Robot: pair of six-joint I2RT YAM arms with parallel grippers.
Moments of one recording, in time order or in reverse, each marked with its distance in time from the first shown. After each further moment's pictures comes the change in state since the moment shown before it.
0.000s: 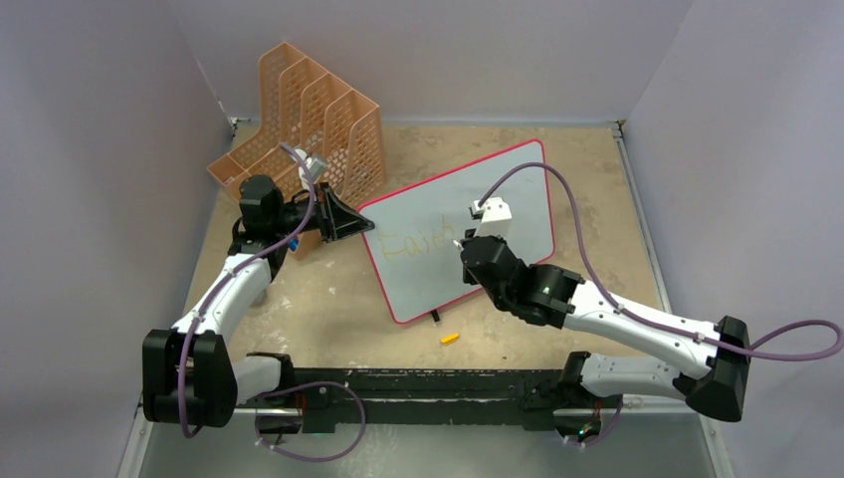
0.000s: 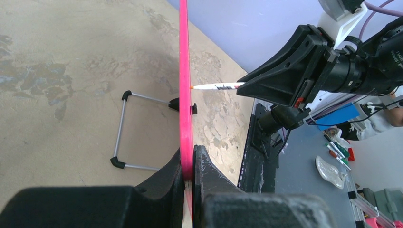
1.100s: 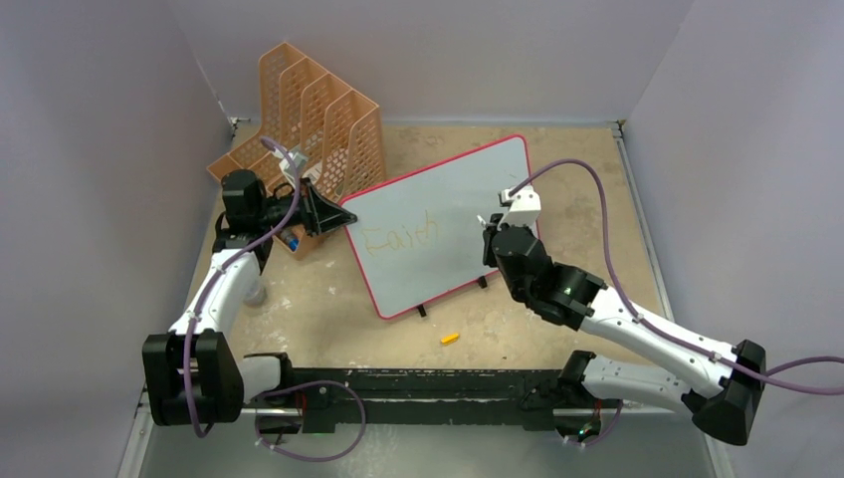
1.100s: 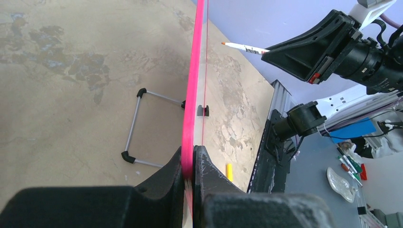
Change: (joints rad) left arm 0.126 0.003 0.056 -0.171 0.008 0.101; right arm -0.118 -0.117 -0.077 0.150 0.053 -0.134
